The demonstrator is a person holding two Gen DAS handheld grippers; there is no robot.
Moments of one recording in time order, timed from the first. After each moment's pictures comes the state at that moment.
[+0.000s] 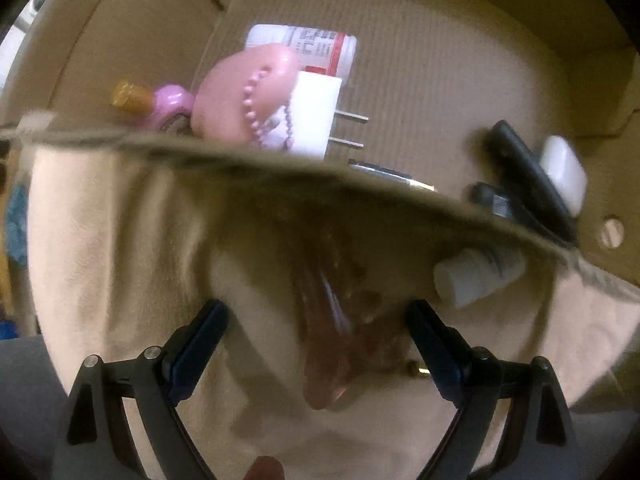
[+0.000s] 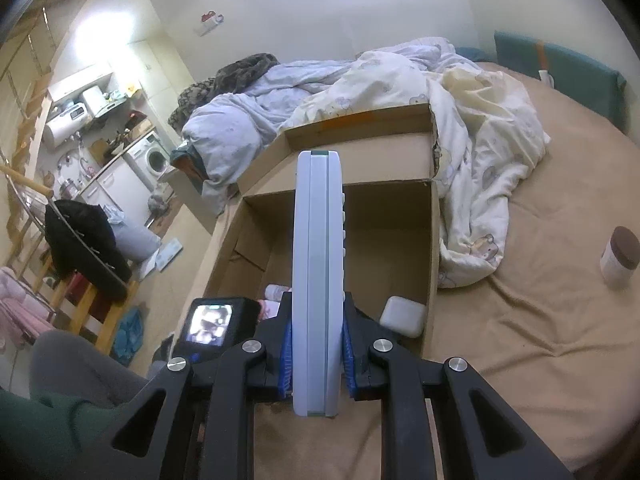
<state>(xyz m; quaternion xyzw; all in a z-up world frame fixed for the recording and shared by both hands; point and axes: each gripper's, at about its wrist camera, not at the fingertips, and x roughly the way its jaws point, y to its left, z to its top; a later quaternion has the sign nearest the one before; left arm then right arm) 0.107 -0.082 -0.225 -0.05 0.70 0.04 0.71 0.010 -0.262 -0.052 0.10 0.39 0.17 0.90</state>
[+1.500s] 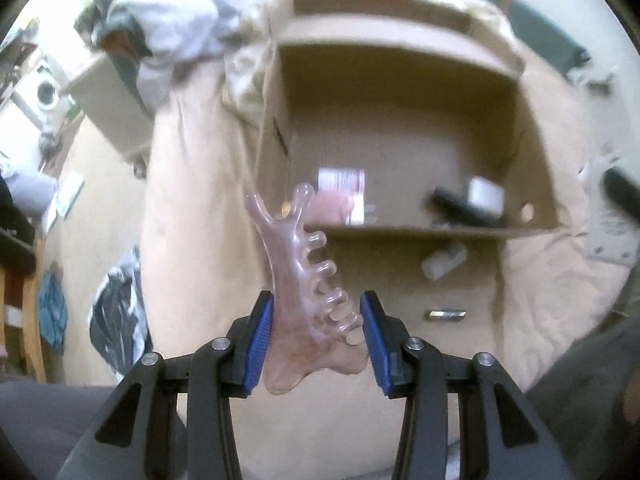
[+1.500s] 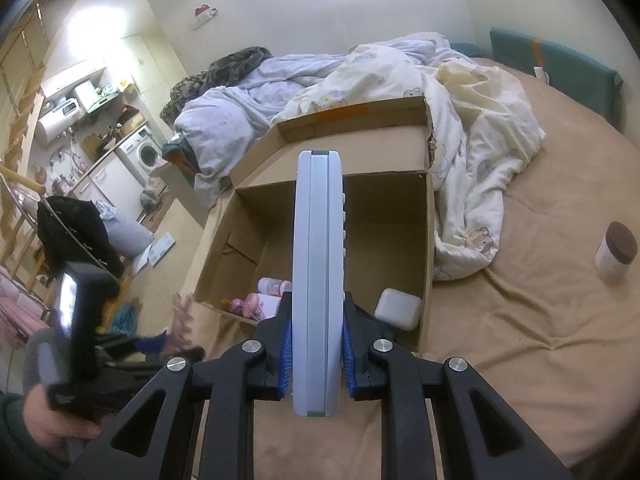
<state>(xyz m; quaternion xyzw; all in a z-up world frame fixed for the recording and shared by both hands) 0.037 -0.042 -0.067 0.03 0.56 -0.02 0.83 0.011 -0.257 -0.054 0.09 0.40 0.16 0.90</state>
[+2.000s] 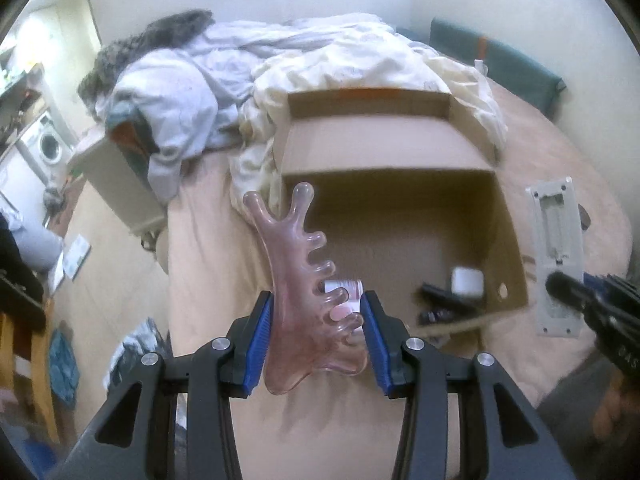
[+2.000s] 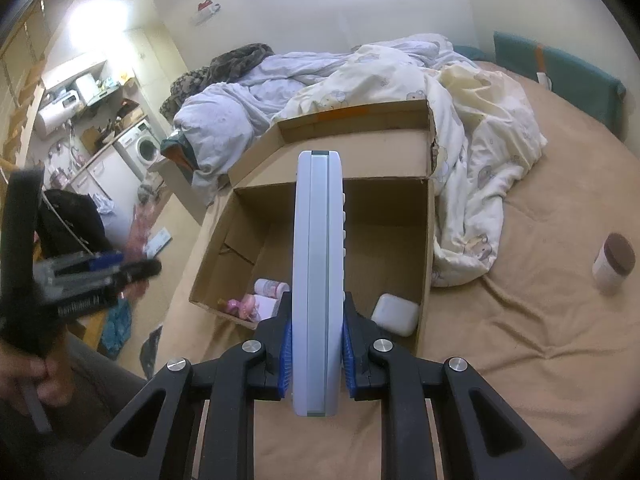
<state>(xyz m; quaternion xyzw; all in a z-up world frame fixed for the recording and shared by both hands) 0.087 -0.031 0.000 0.06 0.46 -0.04 0.88 0.019 -0.254 -0.051 0.07 0.40 0.16 0.90</state>
